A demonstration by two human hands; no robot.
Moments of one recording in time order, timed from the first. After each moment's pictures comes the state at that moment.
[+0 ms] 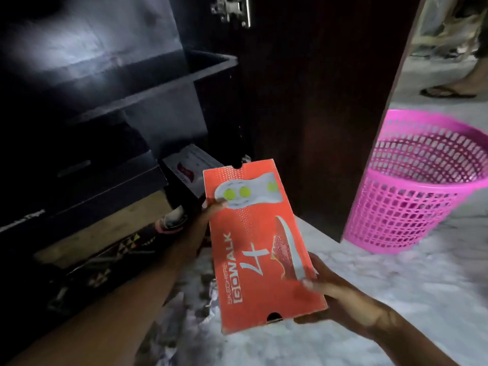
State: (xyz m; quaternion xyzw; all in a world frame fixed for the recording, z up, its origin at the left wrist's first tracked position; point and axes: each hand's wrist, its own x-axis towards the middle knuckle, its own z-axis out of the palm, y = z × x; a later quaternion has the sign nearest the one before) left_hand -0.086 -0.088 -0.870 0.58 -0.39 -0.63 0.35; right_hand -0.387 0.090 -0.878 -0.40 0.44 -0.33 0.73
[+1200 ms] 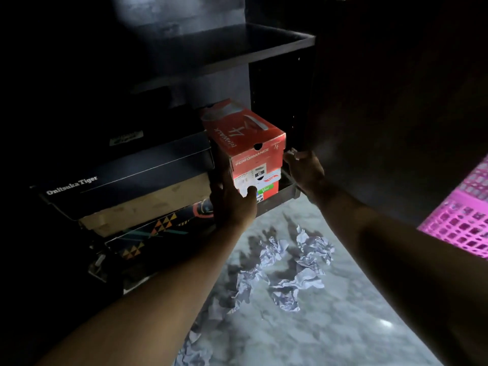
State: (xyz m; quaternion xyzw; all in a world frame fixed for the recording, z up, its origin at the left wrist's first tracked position) left_hand -0.091 -0.088 -0.835 0.73 -0.51 -0.21 0.39; right_hand -0.259 -0.185 -0.827 -0.52 0.65 -0.41 0.36
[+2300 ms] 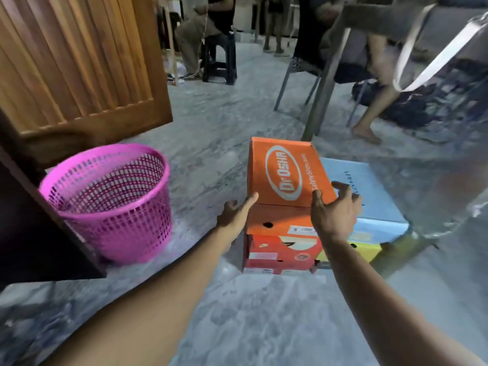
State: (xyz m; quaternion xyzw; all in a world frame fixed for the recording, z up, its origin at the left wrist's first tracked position) left_hand -0.614 0.185 -0.752 0.37 -0.68 -0.63 0.03; right_hand -0.701 0.370 -0.712 0.03 0.86 -0.49 -0.12
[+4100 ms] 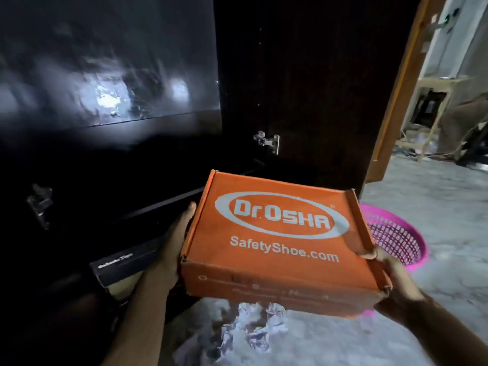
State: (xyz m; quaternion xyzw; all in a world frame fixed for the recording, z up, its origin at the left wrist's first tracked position) left_hand -0.024 0.056 -0.582 0.44 -0.42 -0.59 0.53; right_hand -0.384 0.153 -0.600 -0.35 0.45 -0.55 0.61
